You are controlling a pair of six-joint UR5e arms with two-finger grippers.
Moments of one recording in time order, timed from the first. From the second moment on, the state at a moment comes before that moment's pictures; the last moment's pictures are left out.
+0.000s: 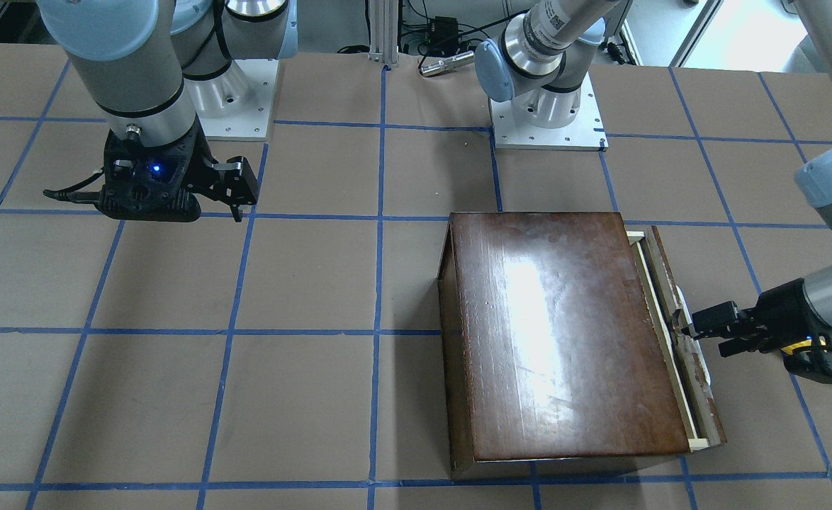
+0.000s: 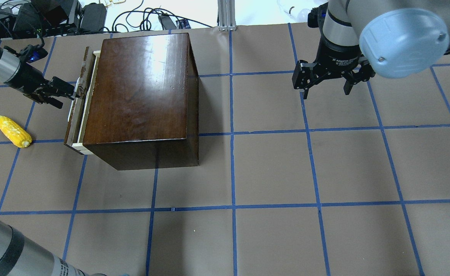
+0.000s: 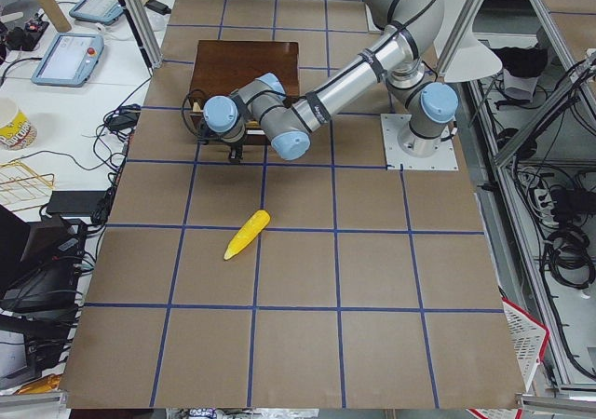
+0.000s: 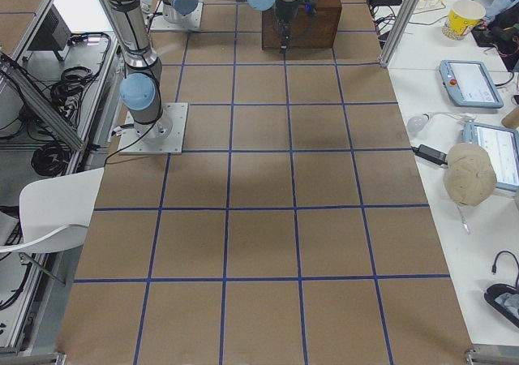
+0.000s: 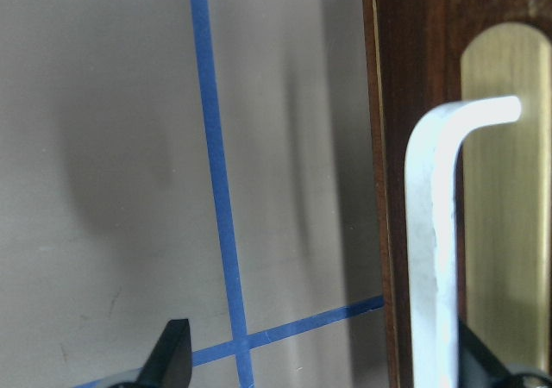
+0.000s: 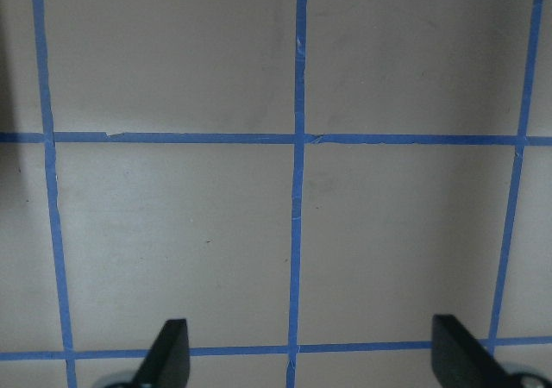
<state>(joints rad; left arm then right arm) -1.04 -2.03 -1.53 -1.36 1.25 0.66 1.65 -1.48 1.58 -1.62 -1.64 0.06</state>
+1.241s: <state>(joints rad) -1.00 -2.07 -1.47 -1.37 1.29 0.70 1.65 -1.48 1.58 -1.63 -1.64 0.06</state>
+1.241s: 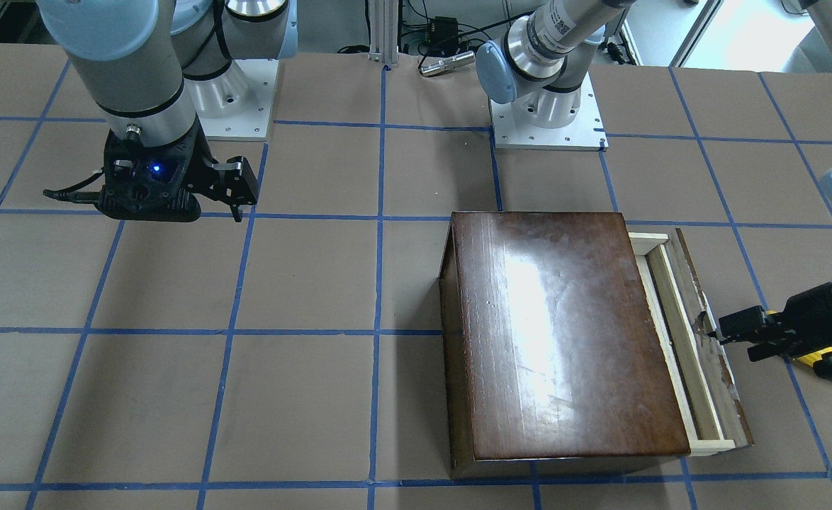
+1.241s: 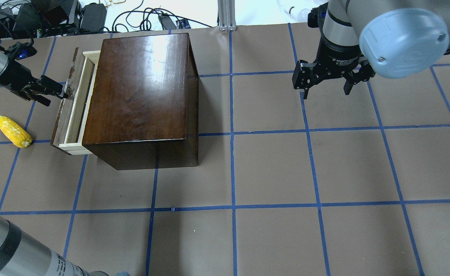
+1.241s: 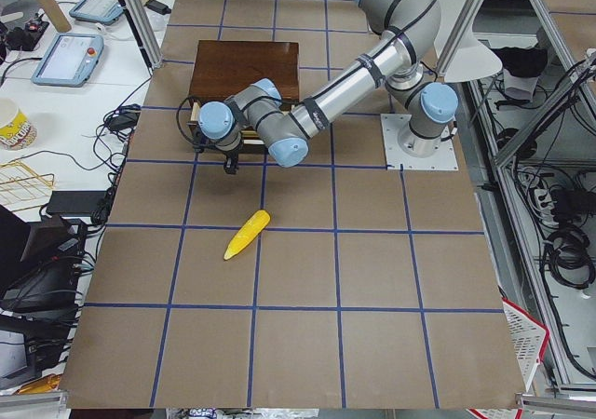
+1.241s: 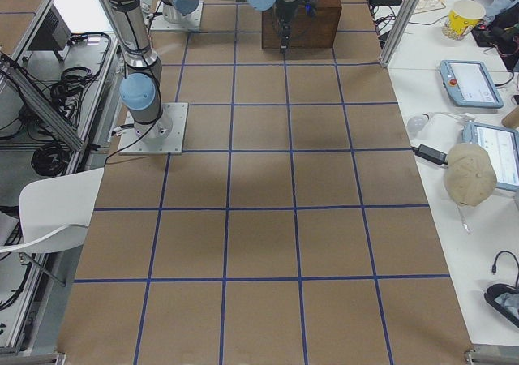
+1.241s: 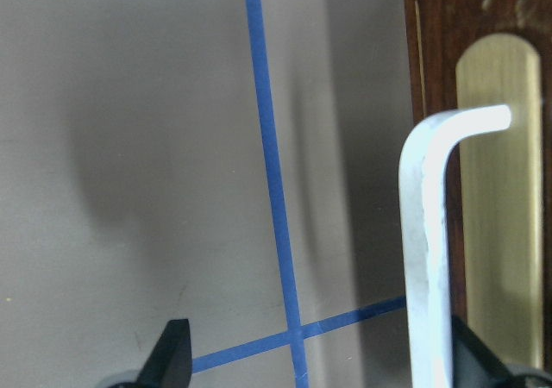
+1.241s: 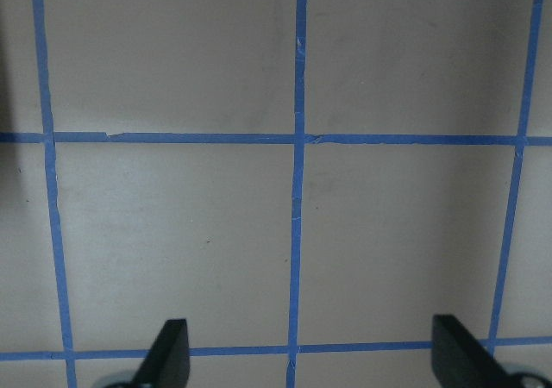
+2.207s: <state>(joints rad) -0.97 -2.09 -1.42 -1.40 1.32 0.70 1.65 -1.48 1.58 -1.62 -1.64 0.06</state>
